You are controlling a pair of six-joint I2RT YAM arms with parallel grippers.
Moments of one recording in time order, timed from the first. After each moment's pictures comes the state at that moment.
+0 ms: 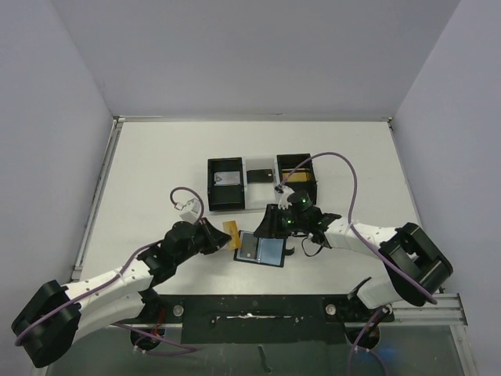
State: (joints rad) left arm -0.78 0.95 0.25 0.26 -0.03 -0.99; right arm 0.66 1.39 0.58 0.13 -0.38 0.69
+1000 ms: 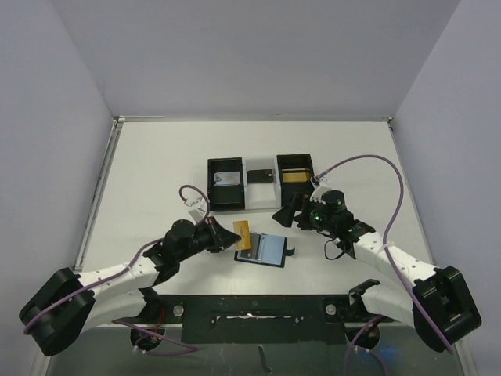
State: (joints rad) left arm -0.76 1.03 0.22 0.46 0.12 -0.96; right arm 0.48 1.11 0.49 0.06 -0.26 0.61
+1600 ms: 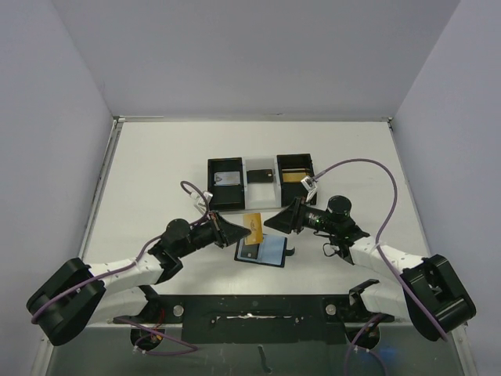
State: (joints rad) left arm -0.76 1.13 0.22 0.84 0.29 -0.99; right arm 0.45 1.17 0.34 0.65 -0.72 0.83
